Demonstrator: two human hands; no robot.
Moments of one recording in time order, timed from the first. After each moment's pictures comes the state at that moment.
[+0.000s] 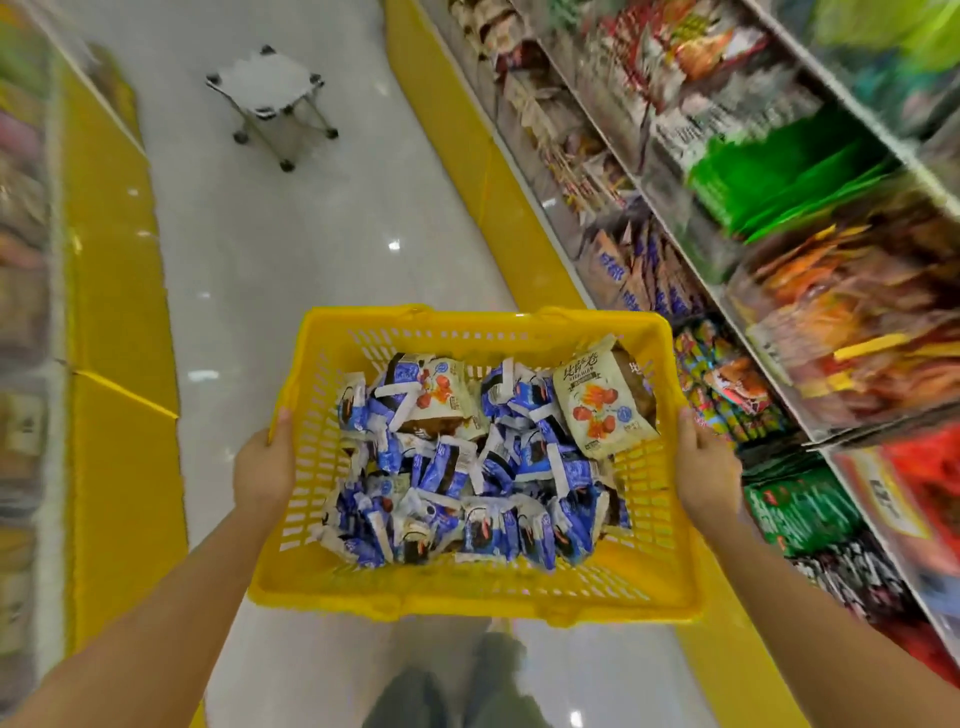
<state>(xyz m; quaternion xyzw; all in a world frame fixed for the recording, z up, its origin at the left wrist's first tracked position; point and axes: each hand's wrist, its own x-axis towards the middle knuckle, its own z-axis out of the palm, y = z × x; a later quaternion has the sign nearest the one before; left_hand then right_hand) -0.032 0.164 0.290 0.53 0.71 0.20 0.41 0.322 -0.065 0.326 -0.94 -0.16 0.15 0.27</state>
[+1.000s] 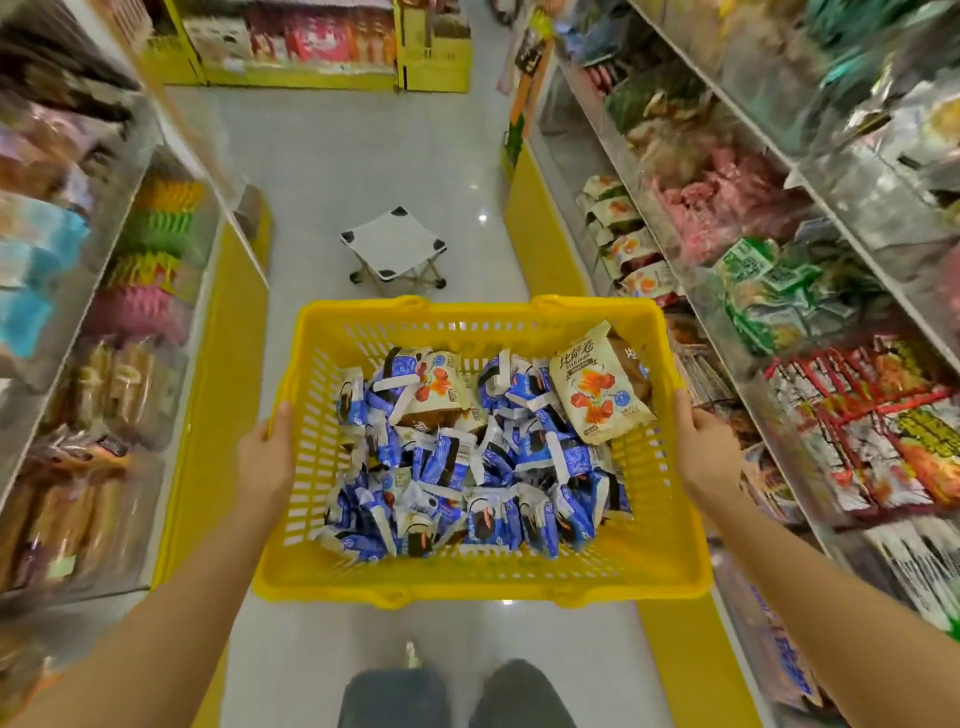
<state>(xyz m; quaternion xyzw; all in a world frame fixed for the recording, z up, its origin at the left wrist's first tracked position) -0.004 0.615 0.409 0.45 0.71 0.35 0.41 0.385 0.479 0.454 -0.89 -0.31 0.12 0.31</state>
